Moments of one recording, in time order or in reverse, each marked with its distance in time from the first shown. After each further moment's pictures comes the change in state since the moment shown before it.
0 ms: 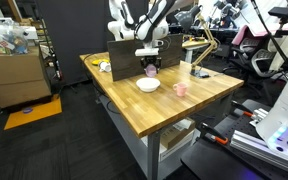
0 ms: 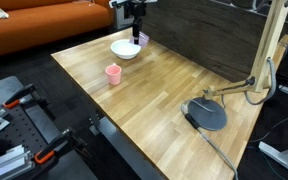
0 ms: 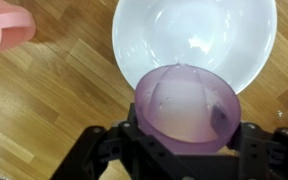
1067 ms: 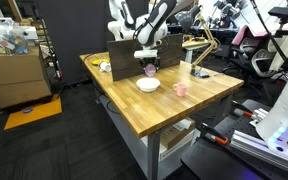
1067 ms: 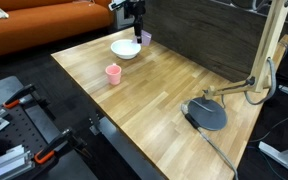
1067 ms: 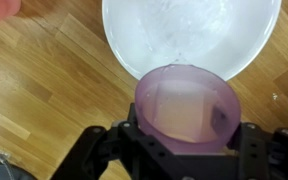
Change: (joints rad) arm 0.039 0.001 -0.025 -0.015 -0.126 0.073 0.088
